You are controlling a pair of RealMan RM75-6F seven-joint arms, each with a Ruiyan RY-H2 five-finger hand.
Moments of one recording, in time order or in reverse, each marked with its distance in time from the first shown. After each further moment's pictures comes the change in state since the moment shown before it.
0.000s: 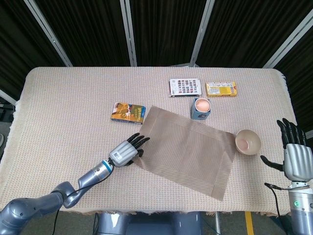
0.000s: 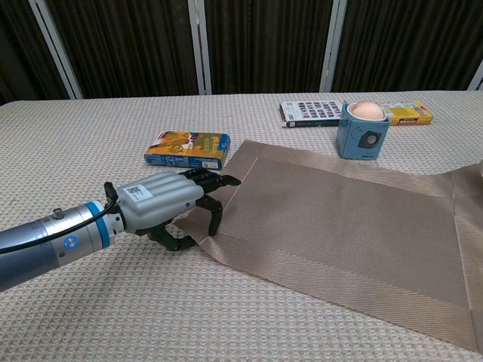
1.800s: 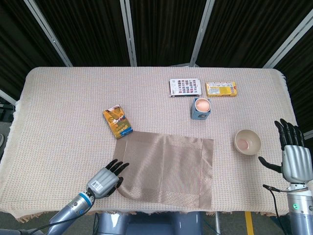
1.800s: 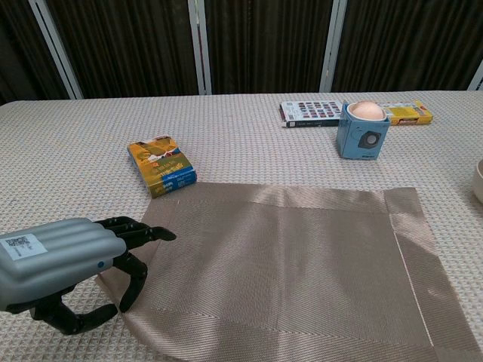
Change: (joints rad) left arm 0.216 0.452 0.112 -1.033 -0.407 -0.037 0.779; right arm -0.023 0.004 0.012 -0.034 -0.044 0.008 -0.019
